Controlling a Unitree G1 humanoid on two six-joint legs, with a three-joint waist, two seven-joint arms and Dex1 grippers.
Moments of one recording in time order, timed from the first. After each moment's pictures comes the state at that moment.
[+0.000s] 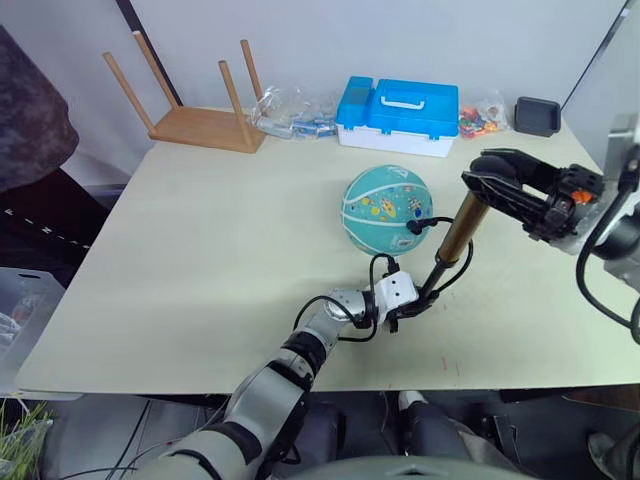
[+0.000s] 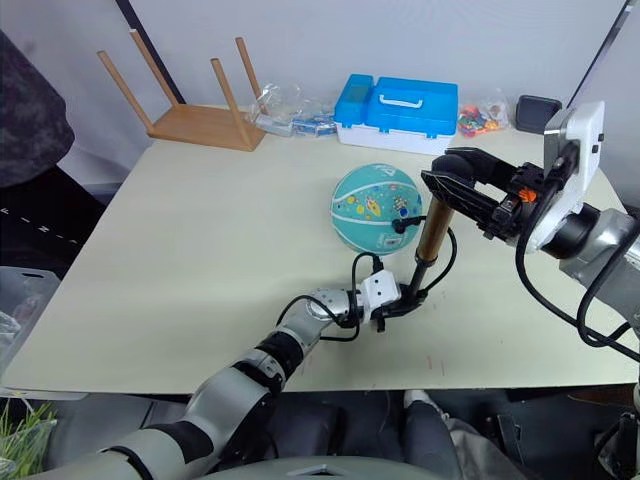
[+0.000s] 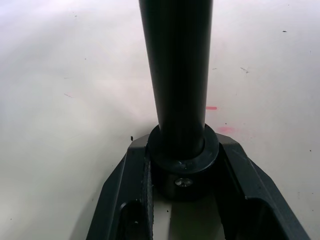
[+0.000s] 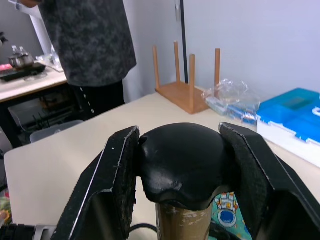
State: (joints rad) left arm -0.64 -0.01 -0.36 1.06 0.19 -0.47 -0.76; right arm -0.36 -0.82 -0.36 -0.60 1.27 0.83 0.34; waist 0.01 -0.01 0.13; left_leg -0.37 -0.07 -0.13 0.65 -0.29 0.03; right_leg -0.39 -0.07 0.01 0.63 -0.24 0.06
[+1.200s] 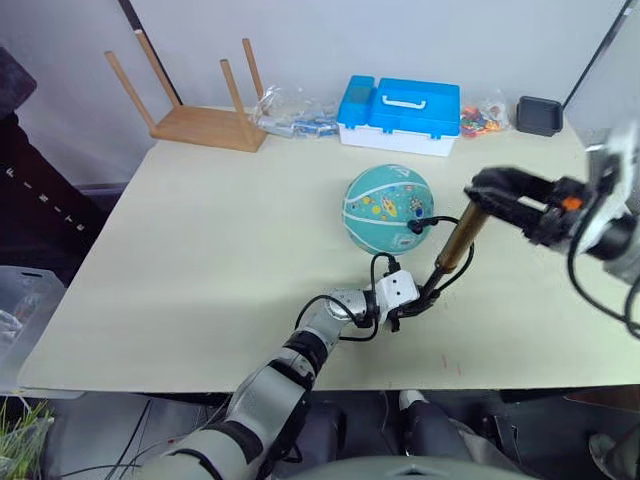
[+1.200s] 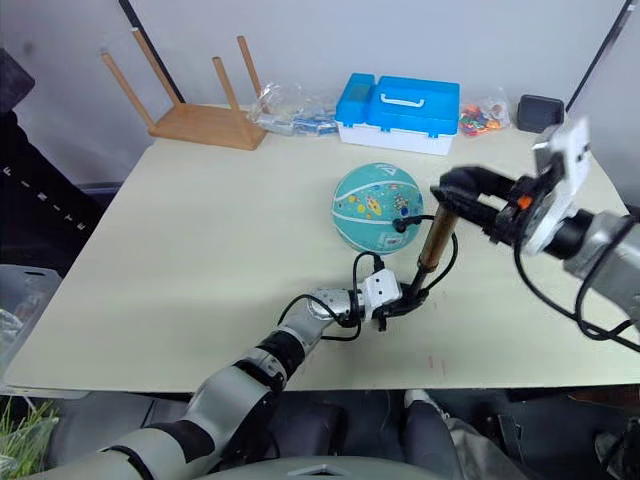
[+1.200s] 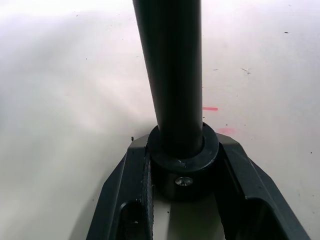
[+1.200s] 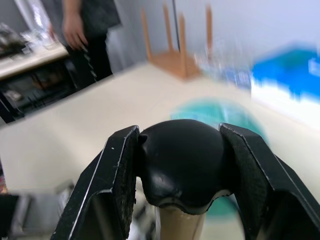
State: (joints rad) left arm -0.65 -0.03 -0.36 1.07 0.19 -0.47 -0.76; right arm -0.38 -0.91 -0.37 -0.50 1.25 0.89 0.41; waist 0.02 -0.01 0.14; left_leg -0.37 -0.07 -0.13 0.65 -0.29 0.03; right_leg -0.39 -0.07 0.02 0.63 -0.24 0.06
